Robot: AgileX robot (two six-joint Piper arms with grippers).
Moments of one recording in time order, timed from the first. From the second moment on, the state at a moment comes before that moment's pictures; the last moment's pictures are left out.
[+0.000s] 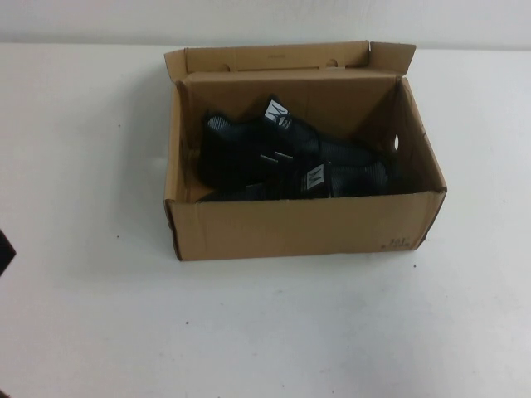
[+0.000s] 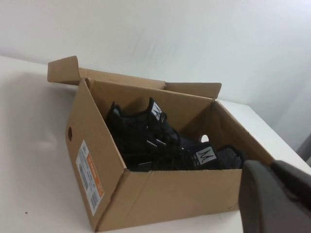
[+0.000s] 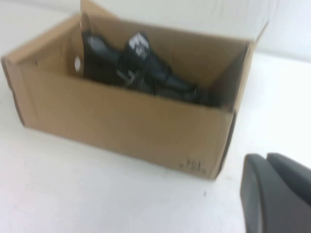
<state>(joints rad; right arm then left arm) 0.35 0.32 -0.33 0.25 0.35 -0.22 -0.02 0.34 -0.51 -0.93 0.61 0.55</state>
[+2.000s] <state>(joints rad) 0.35 0.32 -0.19 0.25 0.43 -0.22 -0.16 -0.01 0.03 0.13 0.39 -0.19</state>
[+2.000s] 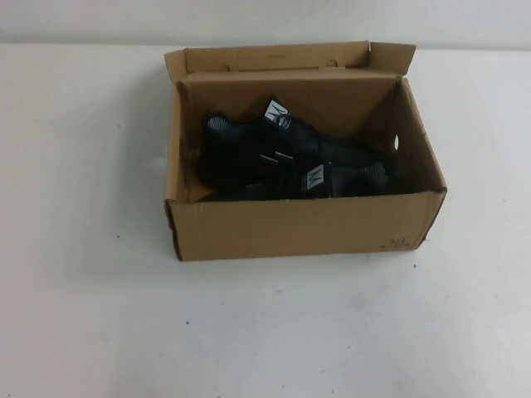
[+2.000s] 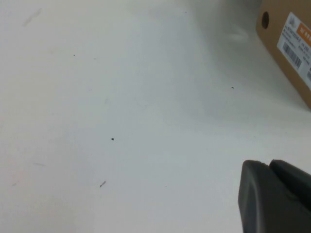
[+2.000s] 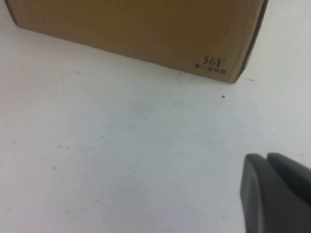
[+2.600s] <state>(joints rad) 0.26 0.10 -0.19 0.21 0.44 -0.20 -0.16 -0.01 0.03 0.13 0.39 -0.19</state>
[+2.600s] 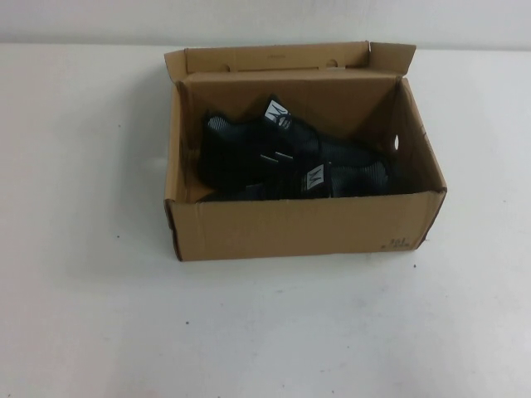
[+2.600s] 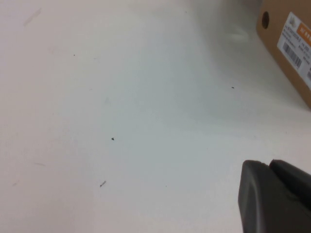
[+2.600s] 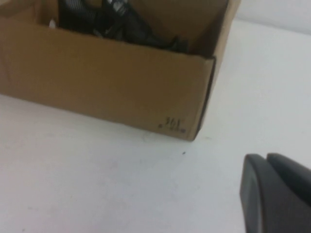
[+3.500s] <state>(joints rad) 0.16 -0.01 0.03 -0.10 0.25 0.22 -0.16 -0.01 0.03 0.13 0.39 -0.19</state>
